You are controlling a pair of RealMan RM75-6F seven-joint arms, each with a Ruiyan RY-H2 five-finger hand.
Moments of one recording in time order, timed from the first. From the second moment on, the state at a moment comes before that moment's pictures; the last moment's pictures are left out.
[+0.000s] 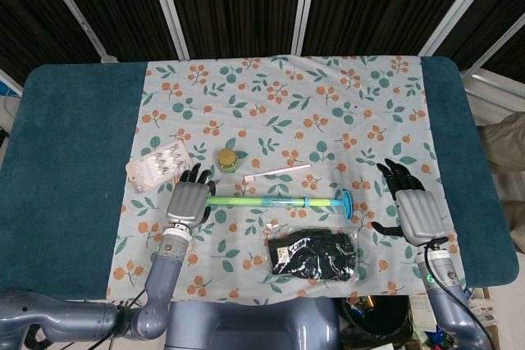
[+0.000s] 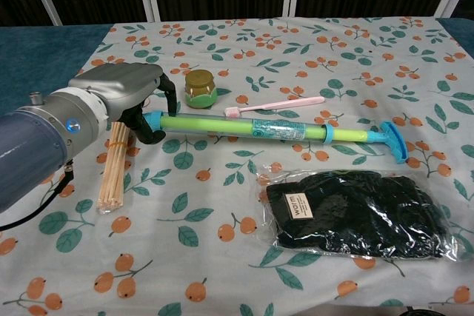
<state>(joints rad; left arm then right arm) -0.77 -1.81 -0.23 -1.66 0.73 1.33 0.93 0.33 -1.22 0.21 -1.92 -1.20 1.24 -0.36</state>
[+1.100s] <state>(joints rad) -0.78 -1.80 -0.23 -1.65 0.71 1.32 0.93 0.43 -1.34 0.24 -1.87 -1.05 1.23 -0.43</state>
